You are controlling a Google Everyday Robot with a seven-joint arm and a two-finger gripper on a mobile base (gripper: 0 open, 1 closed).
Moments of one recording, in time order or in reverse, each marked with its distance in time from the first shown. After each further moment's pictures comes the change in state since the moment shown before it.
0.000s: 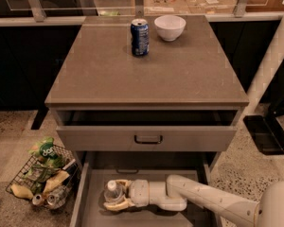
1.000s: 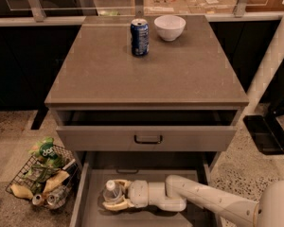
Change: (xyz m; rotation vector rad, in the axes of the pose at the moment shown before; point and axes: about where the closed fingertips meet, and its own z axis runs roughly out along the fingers) arm -0.001 0.001 0.003 -0.006 -0.003 0.001
